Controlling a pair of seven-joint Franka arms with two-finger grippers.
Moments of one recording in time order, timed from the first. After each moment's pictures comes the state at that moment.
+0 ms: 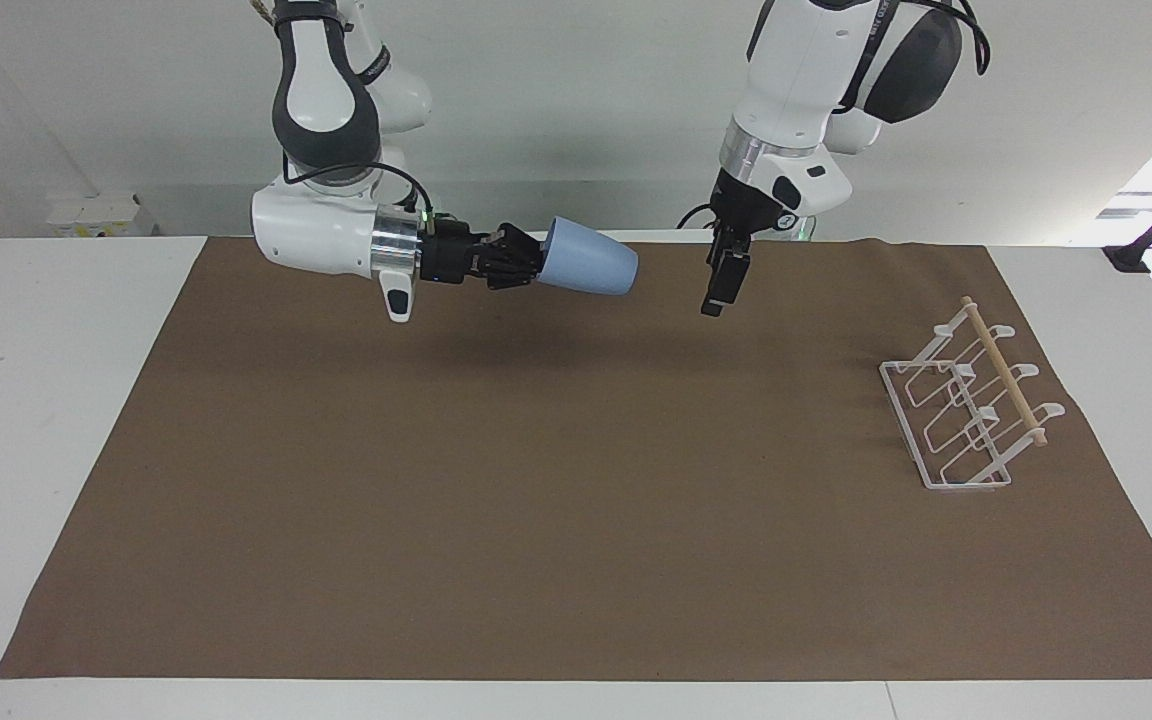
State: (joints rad) left arm -0.70 0.07 0.11 -1.57 -0.09 1.79 -1.82; right arm 0.18 -0.03 0.06 -2.11 1.48 1.88 -0.17
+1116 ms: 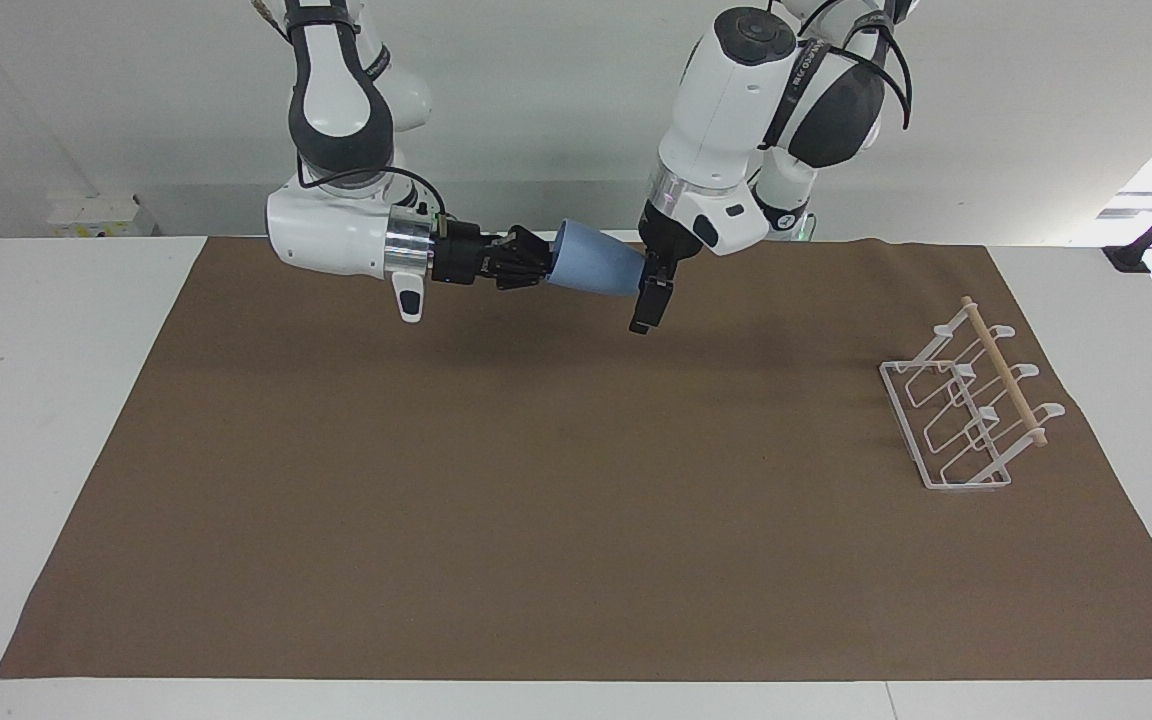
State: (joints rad) left arm -0.75 0.20 0.10 -1.47 -0.17 1.76 -1.88; right arm 0.20 -0.03 0.06 -2.12 1.48 1.89 -0.17
